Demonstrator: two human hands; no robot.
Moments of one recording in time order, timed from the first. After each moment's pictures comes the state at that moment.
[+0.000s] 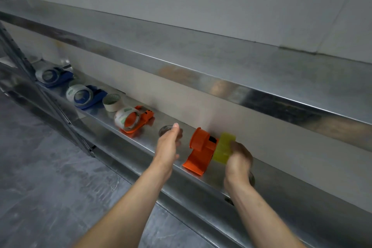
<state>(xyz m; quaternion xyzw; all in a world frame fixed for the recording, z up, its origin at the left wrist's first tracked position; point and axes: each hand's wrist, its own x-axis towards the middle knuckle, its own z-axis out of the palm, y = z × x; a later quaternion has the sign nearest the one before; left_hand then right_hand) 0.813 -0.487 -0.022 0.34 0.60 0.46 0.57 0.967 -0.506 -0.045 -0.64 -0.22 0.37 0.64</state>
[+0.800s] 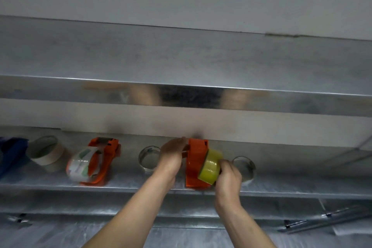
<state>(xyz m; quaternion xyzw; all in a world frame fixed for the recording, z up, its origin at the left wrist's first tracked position) 0.797 -0.384 -0.057 0.47 0.52 0.26 0.66 0.876 -0.483 -0.081 -0.70 -0.02 0.28 0.66</state>
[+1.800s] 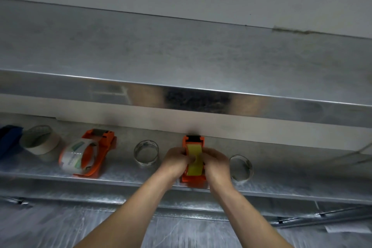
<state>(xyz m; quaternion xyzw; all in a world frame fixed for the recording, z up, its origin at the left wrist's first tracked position) 0.810 -0.384 -0.101 0.54 0.50 0.13 0.66 0.902 -0.457 -0.095 -0.76 -0.18 0.36 0.51</state>
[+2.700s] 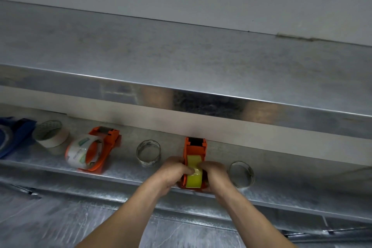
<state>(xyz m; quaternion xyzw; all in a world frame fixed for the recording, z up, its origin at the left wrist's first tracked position) 0.798 -0.392 -0.115 0.53 0.50 0.08 0.68 0.921 -0.466 -0.104 -0.76 -0.18 0.49 0.39</state>
